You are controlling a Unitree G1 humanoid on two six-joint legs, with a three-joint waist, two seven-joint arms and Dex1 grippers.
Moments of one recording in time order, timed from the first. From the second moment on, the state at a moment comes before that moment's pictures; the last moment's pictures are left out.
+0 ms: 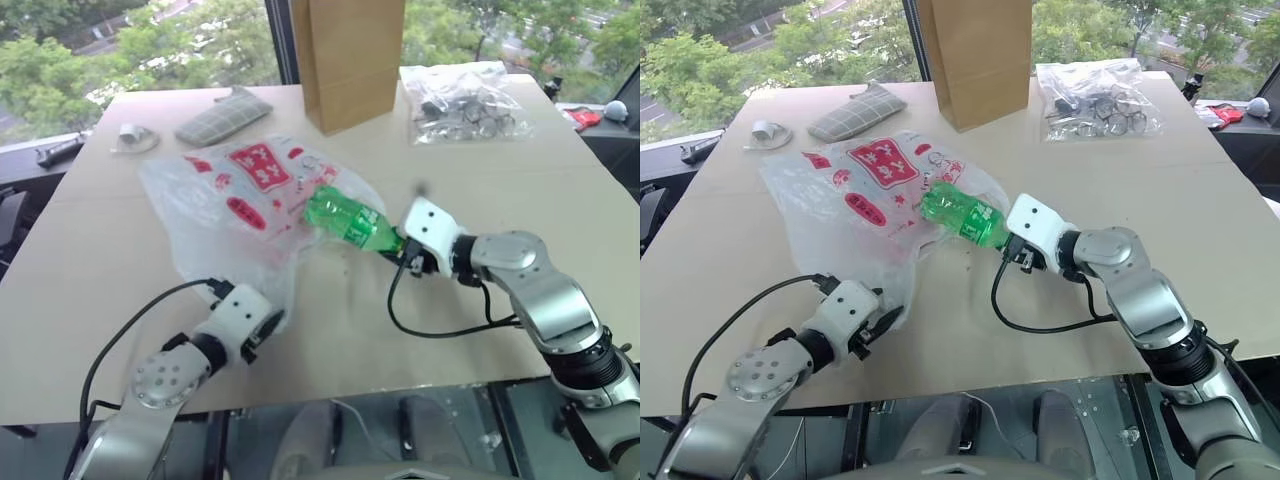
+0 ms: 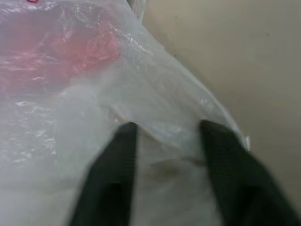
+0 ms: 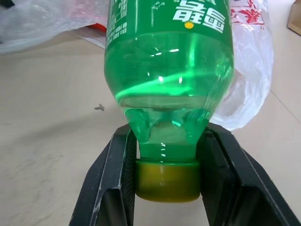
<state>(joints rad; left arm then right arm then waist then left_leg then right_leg) 0.25 0.61 0.01 -0.66 -0.05 0.62 -0.45 -0.53 -0.51 0.30 -0.43 0.04 0.81 0.79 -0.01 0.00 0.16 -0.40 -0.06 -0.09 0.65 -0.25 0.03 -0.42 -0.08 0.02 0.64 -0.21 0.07</state>
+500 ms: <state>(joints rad) -0.09 0.50 0.66 -0.47 -1.13 0.98 -0.37 -0.53 -0.52 0.31 -0.44 0.06 0.81 0.77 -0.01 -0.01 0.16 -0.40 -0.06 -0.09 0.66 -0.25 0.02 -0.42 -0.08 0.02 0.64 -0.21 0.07</state>
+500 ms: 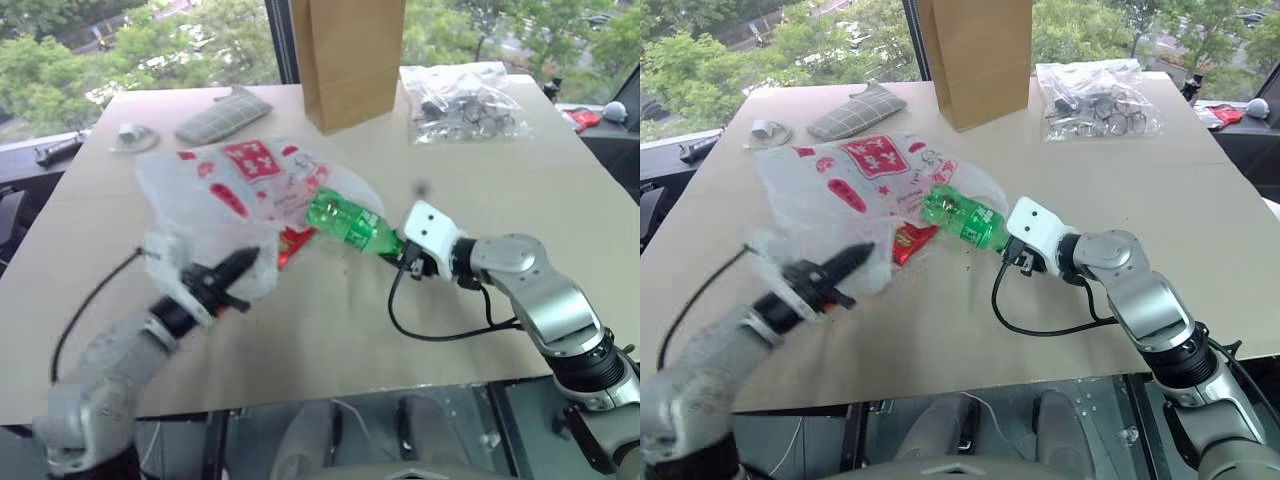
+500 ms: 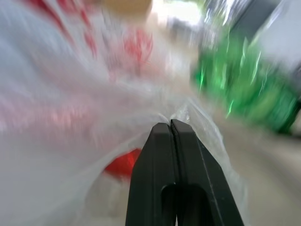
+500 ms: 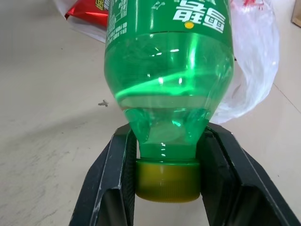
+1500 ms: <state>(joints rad) -0.07 0.68 0.54 -0.46 -1.96 0.78 0.04 -0.99 -0.08 0.34 0.38 0.00 0.29 0.65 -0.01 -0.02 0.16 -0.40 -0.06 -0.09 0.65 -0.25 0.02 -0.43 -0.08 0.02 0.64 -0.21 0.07</state>
